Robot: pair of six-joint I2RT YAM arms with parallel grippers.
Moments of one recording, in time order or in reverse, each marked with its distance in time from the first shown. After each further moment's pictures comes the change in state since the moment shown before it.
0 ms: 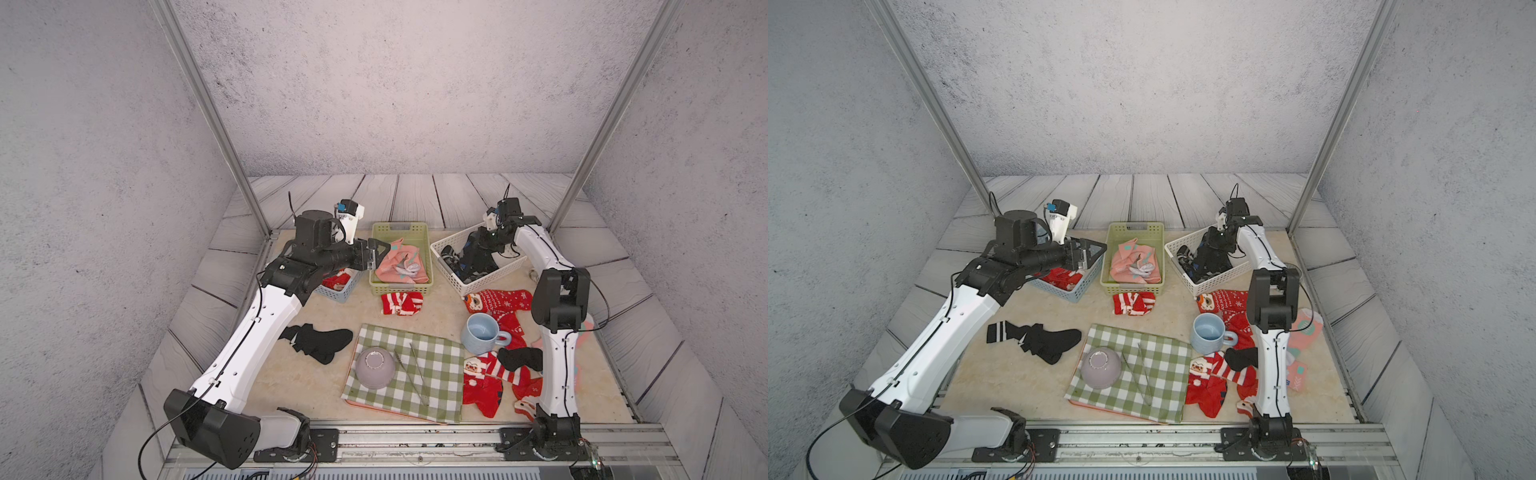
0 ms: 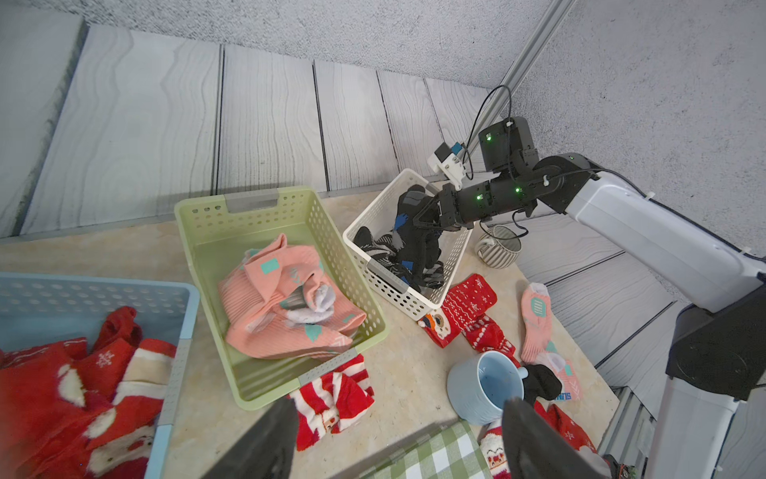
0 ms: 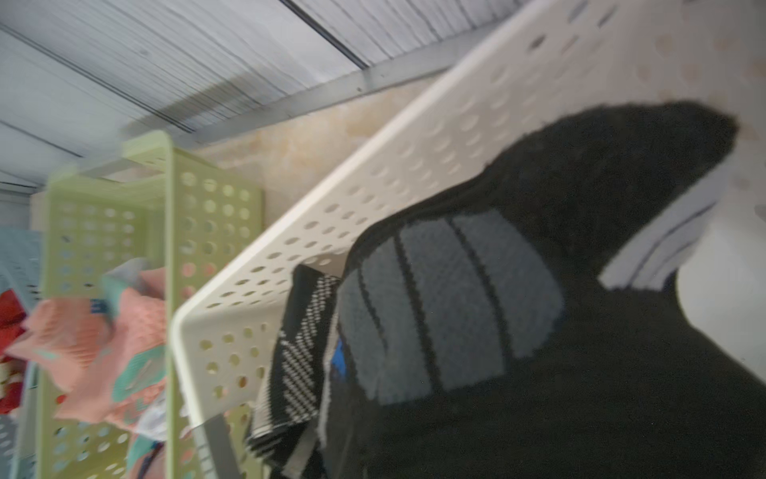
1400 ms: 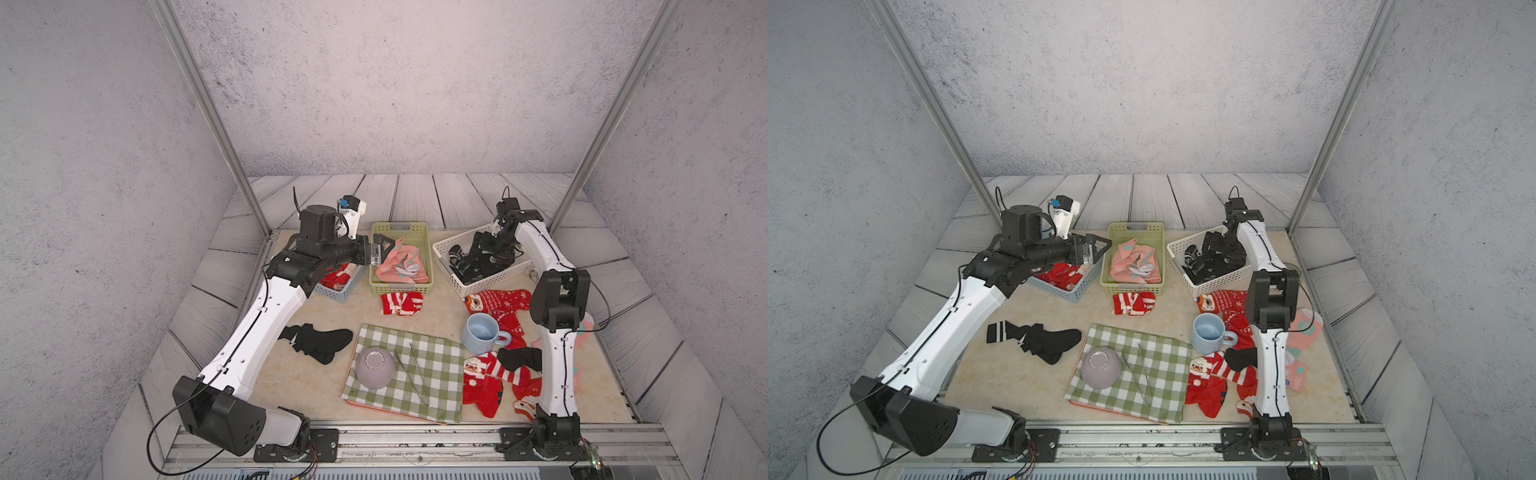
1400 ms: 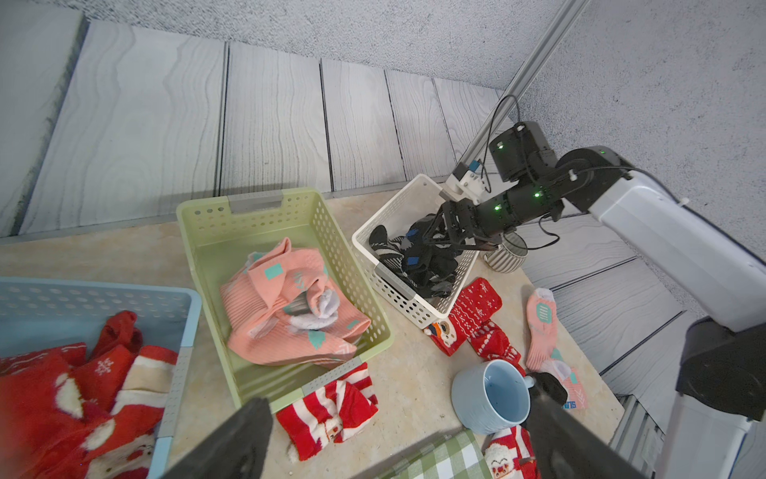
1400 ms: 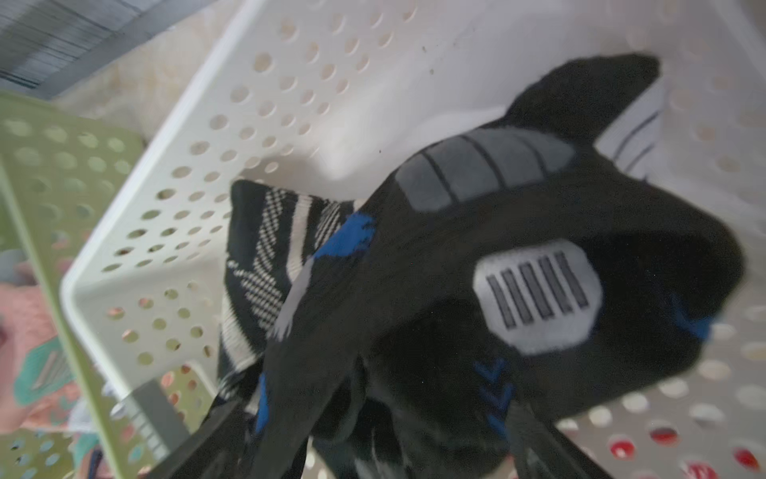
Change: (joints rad) left arm 0.006 0.058 0.042 0.003 0.001 -0.009; right arm 0.000 -0.062 0.061 -0.296 0.140 0.093
